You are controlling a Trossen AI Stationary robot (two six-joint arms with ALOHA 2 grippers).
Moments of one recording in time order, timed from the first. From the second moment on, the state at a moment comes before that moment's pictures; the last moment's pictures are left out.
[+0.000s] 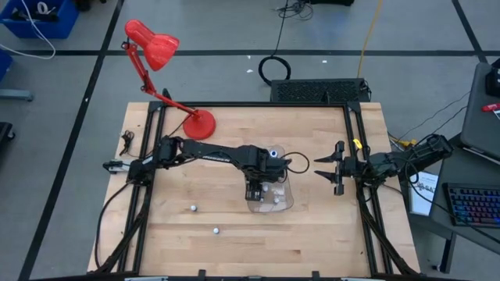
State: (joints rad) left arm -0.04 2.27 2.00 -1.18 0.03 0.06; right arm 0.35 0.22 0.15 0.07 0.44 -0.09
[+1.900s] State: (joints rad) left arm -0.51 1.65 1.05 -1.04 -0.03 -1.57; right arm 0.35 0.23 0.15 0.06 0.44 -0.07
